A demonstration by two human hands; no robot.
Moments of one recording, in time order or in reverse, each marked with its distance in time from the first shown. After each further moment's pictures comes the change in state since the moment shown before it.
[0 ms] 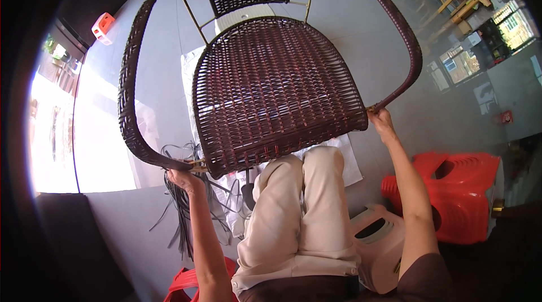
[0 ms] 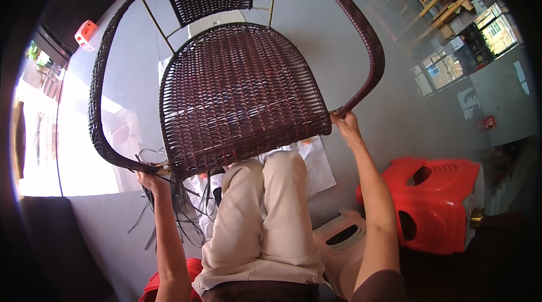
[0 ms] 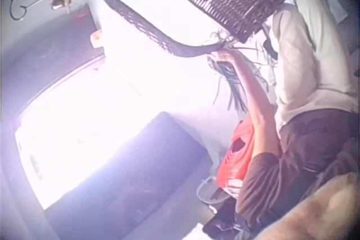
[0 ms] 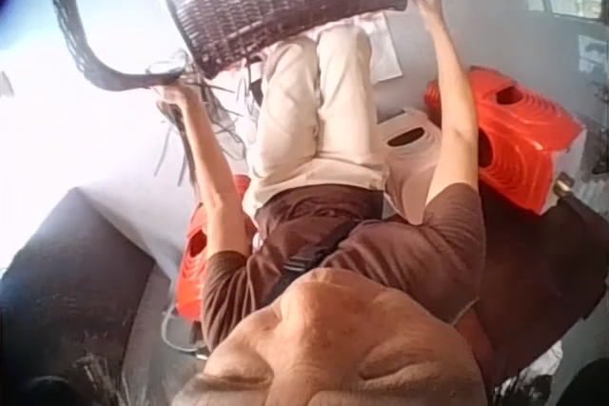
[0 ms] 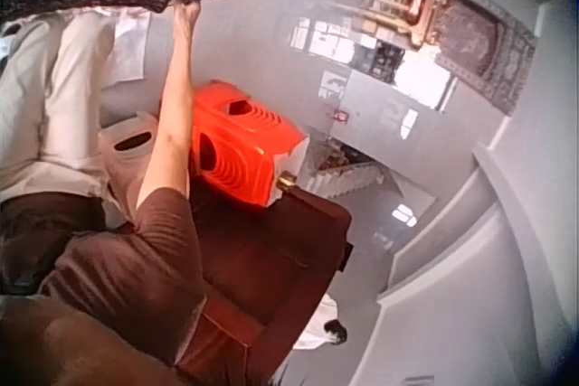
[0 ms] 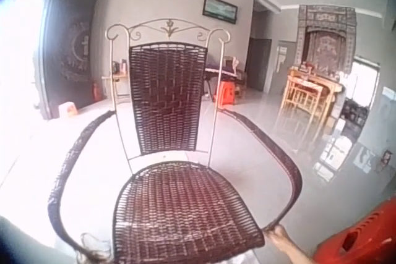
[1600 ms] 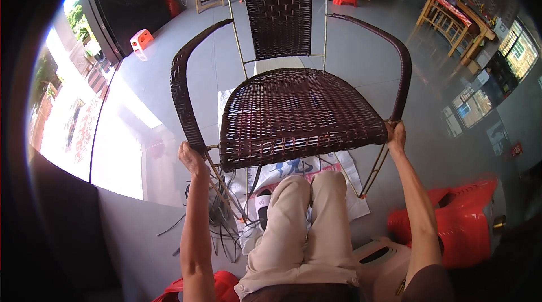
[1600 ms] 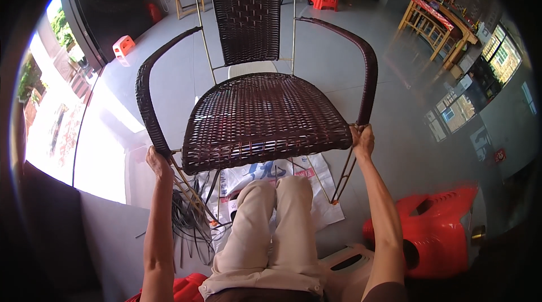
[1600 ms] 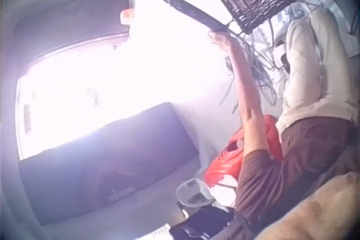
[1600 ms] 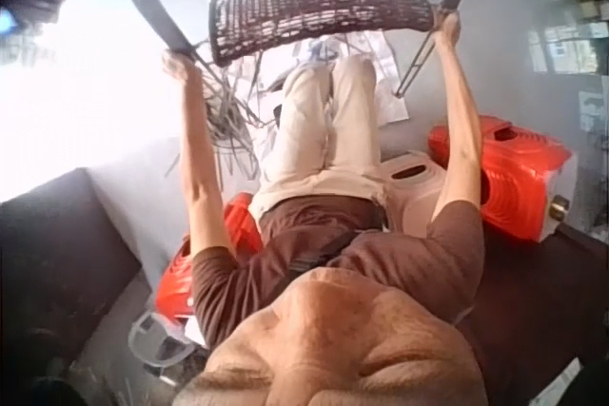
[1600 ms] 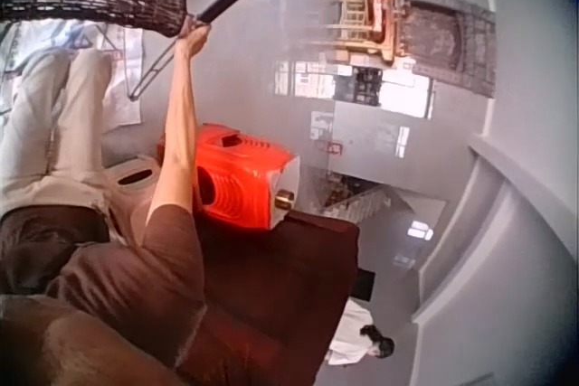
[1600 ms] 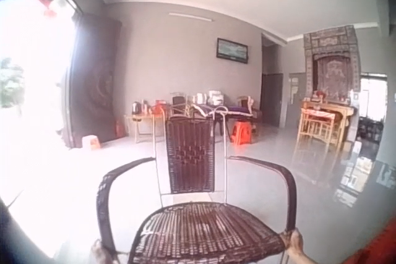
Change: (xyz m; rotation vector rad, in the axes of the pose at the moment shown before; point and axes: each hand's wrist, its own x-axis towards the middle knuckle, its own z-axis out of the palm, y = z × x) left_hand 0.021 0.072 0.020 0.066 -0.018 -0.020; right_hand -0.015 -0.045 -0.005 -0.331 0.529 -0.206
